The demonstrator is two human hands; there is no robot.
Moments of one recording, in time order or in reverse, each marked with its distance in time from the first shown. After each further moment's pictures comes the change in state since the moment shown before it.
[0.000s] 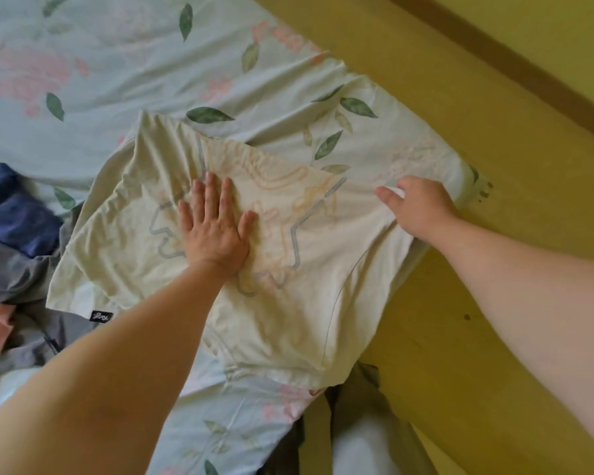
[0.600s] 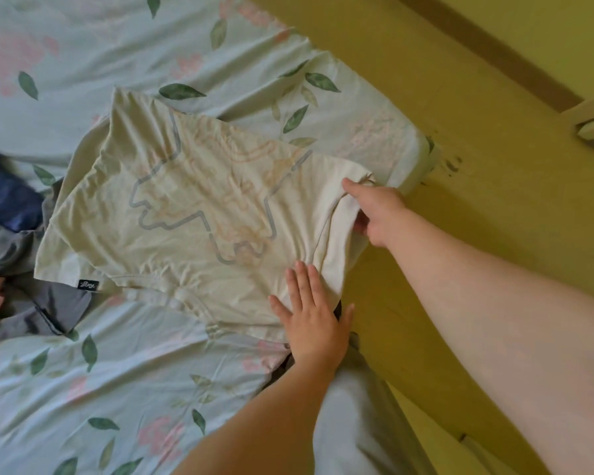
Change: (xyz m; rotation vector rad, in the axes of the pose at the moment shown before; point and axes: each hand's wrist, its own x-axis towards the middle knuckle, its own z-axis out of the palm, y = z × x) left_hand -0.237 0.175 0.043 -0.138 -0.287 0.000; right_hand -0.066 -0.023 0.013 1.173 -0.114 0.676
